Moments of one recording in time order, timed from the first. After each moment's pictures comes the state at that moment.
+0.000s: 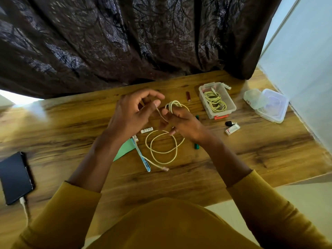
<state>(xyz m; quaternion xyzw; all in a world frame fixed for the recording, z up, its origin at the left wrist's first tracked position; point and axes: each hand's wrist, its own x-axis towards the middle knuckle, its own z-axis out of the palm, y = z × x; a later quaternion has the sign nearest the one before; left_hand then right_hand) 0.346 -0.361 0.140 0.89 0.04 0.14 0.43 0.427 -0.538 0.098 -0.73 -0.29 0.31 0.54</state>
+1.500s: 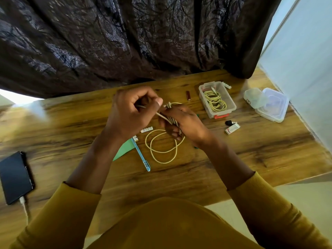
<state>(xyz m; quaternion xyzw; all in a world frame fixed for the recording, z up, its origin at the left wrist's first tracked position) 0.342 -0.367 0.150 0.88 -0.02 0.21 0.43 0.414 -0.541 0.124 -0.64 -0.26 0.36 0.63</state>
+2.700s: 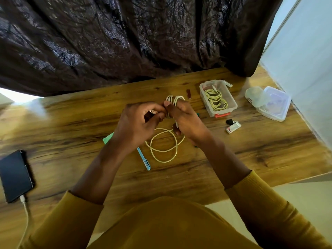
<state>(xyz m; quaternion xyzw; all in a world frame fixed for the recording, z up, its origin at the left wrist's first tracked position) 0.331 -0.380 0.127 0.91 0.05 0.14 0.39 0.418 -0.531 0.109 -0.70 -0.20 0.27 0.64</state>
